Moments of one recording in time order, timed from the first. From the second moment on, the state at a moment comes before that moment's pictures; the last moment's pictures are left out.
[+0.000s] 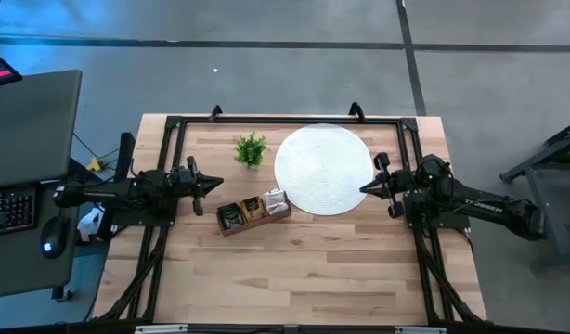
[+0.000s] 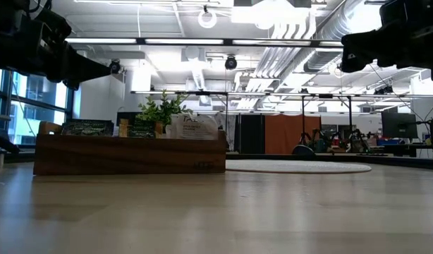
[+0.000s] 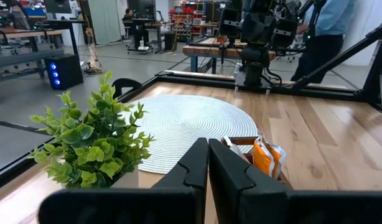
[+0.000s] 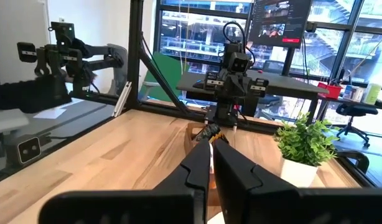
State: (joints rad) left arm -0.03 0.05 0.05 -0.04 -0.30 -0.03; right arm -0.43 0.34 0.08 0.34 -0.64 -0.09
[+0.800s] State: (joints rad) left arm -0.03 0.05 0.05 -0.05 -0.30 -0.03; right arm -0.26 0.34 0.01 0.31 -0.05 -0.06
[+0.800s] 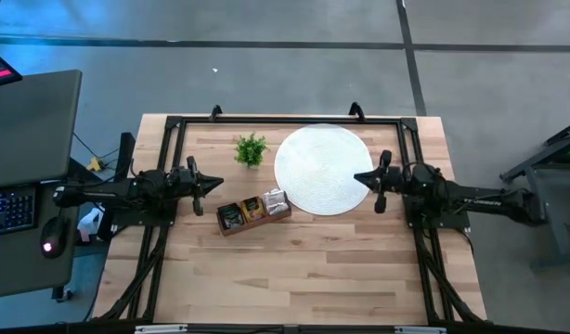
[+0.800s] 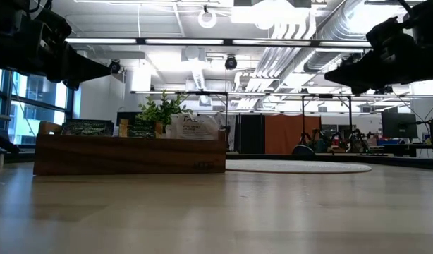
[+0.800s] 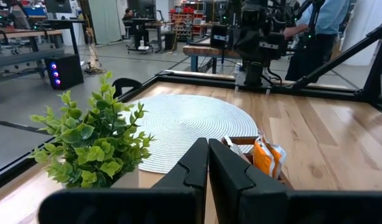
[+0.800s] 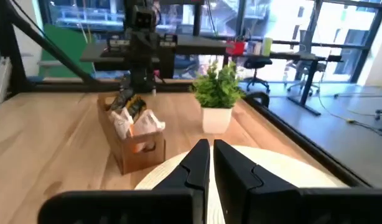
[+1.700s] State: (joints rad) left arm -0.03 0.05 0.05 -0.05 -0.30 -0.03; right arm -0.24 0.33 0.01 0.28 0.01 -0.09
